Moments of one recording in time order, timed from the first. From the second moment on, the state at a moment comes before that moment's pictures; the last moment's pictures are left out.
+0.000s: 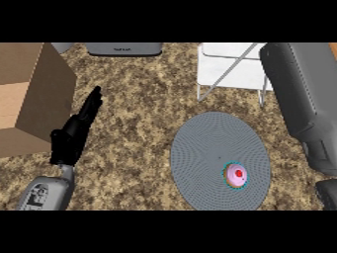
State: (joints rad) left arm -0.18 0.16 -0.11 -1.45 -0.06 0.06 0.04; right arm -1.16 -0.21 -0.14 -0.81 1.36 -0.64 0.83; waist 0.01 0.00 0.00
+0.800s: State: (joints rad) left arm -0.19 0.13 -0.10 -1.43 -0.09 0.06 0.04; right arm -1.10 -0.19 -0.19 -1.07 1.16 -0.62 0.79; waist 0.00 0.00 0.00
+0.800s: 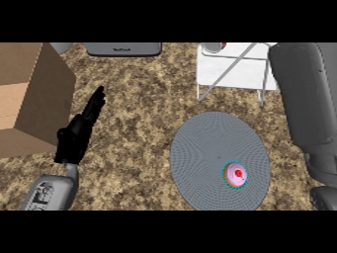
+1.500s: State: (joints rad) left arm -0.17 0.13 -0.08 -1.44 -0.09 0.05 0.03; right arm -1.08 -0.28 -0.34 -1.45 1.12 -0.55 0.95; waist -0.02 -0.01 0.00
